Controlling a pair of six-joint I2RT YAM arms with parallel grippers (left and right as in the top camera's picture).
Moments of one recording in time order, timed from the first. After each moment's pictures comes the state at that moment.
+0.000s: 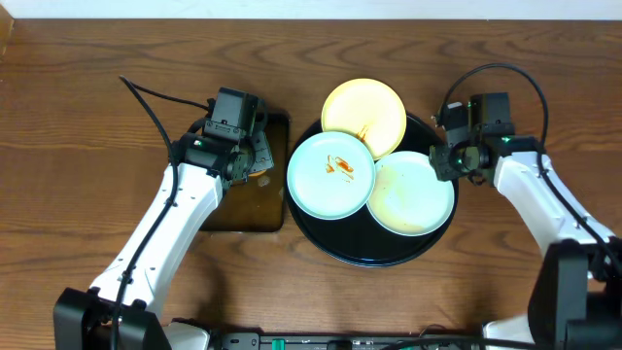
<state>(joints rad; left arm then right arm) -0.28 1.49 1.14 -0.76 -0.06 -0.52 0.07 1.67 1.05 -0.56 -0.13 -0.20</state>
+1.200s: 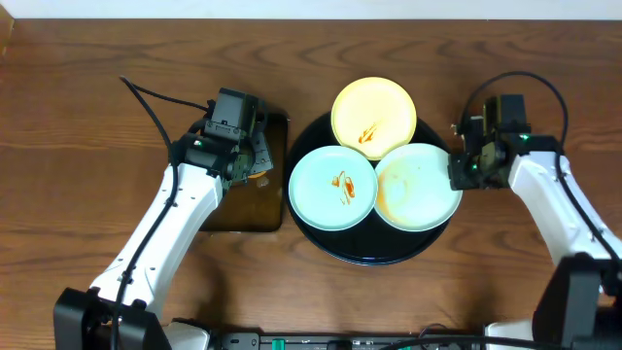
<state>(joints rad) -0.28 1.49 1.14 -0.78 -0.06 -0.52 0.01 1.61 1.08 -0.78 -0.08 -0.07</state>
